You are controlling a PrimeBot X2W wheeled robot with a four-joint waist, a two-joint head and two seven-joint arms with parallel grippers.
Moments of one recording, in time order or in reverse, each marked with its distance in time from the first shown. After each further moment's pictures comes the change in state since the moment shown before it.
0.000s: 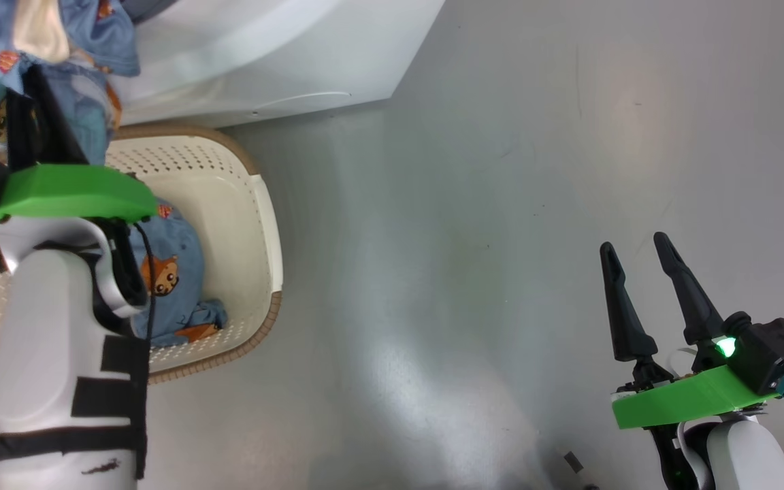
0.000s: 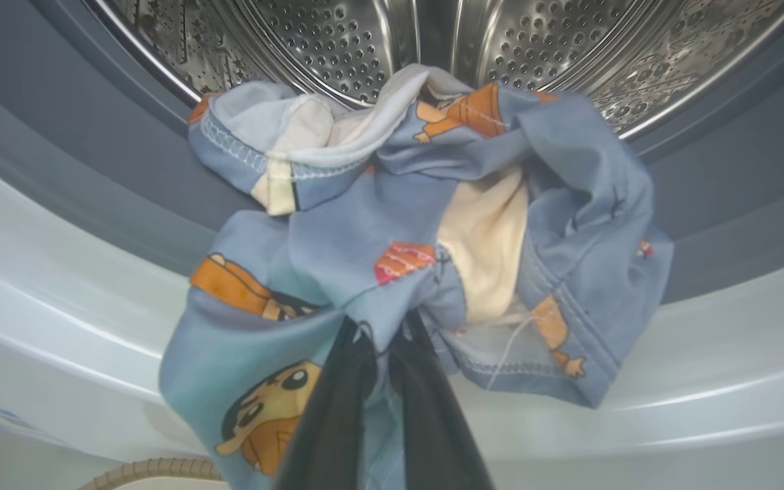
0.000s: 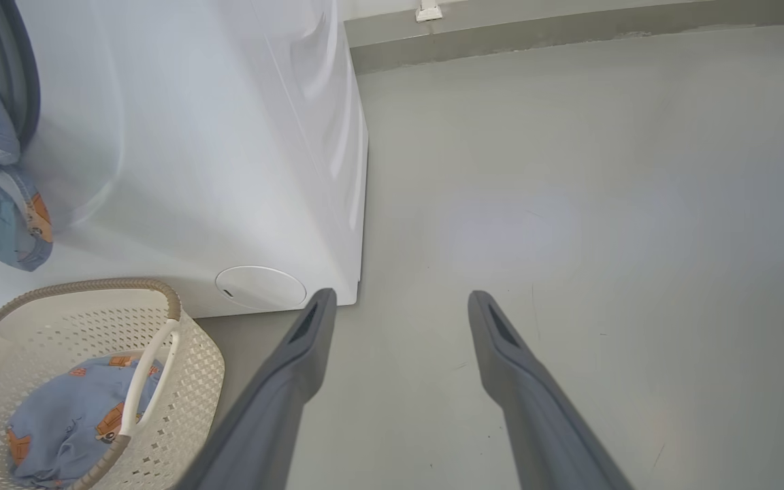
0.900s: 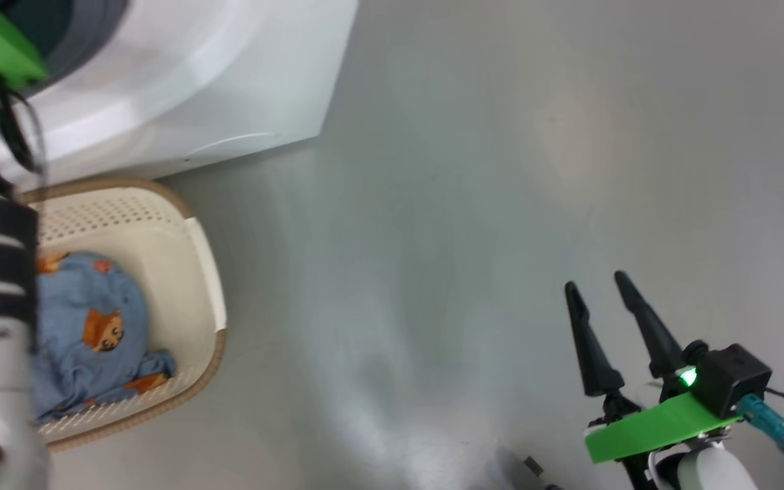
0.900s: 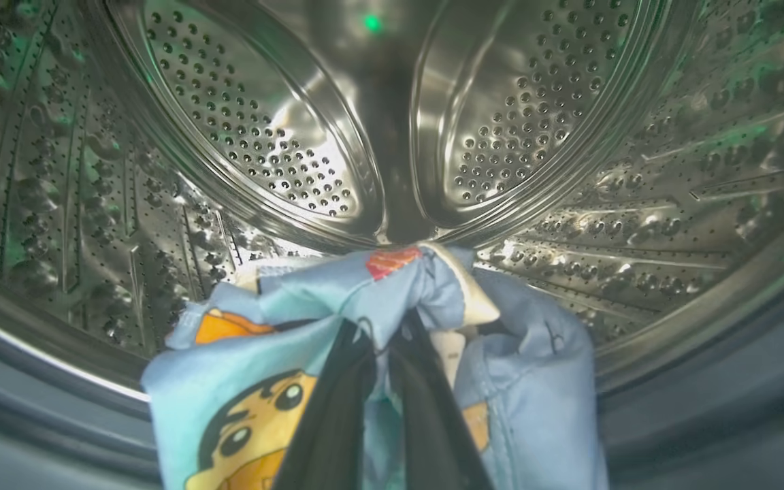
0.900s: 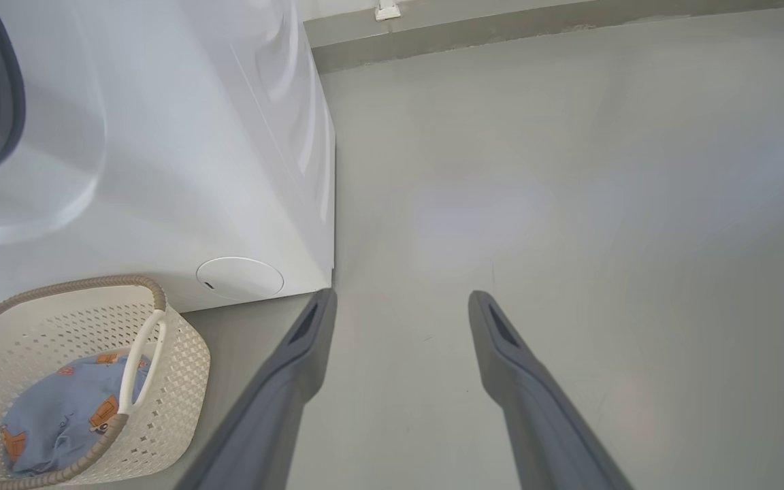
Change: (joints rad) left arm -0.359 0.143 -0.071 0.283 0.047 0.036 0.078; right arm 0.044 0.014 0.058 0.049 0.017 0.000 0.000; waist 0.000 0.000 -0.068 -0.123
